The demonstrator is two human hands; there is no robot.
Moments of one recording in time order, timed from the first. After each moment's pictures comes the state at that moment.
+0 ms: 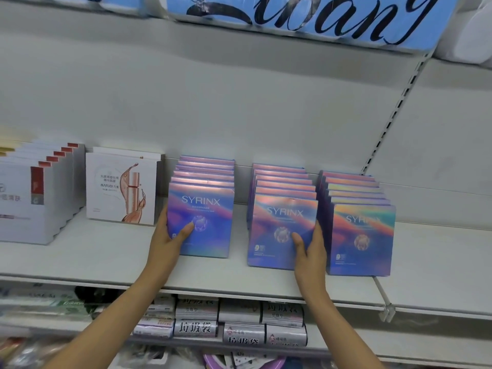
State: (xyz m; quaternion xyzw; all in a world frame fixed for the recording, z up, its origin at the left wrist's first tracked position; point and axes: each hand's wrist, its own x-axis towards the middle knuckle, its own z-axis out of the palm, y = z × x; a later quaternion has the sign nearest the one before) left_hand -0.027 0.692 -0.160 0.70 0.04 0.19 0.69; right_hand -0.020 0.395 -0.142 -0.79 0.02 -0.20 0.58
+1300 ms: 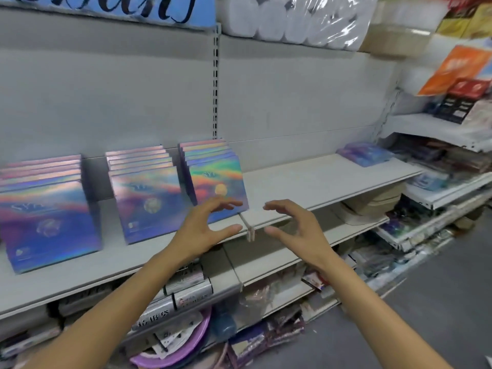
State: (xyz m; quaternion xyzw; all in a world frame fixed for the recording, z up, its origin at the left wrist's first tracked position) left_hand -0.097 0.413 -0.081 0.77 -0.40 0.03 0.50; right_hand -0.199 0.178 -0.072 -0.88 -0.07 -0.21 0.42
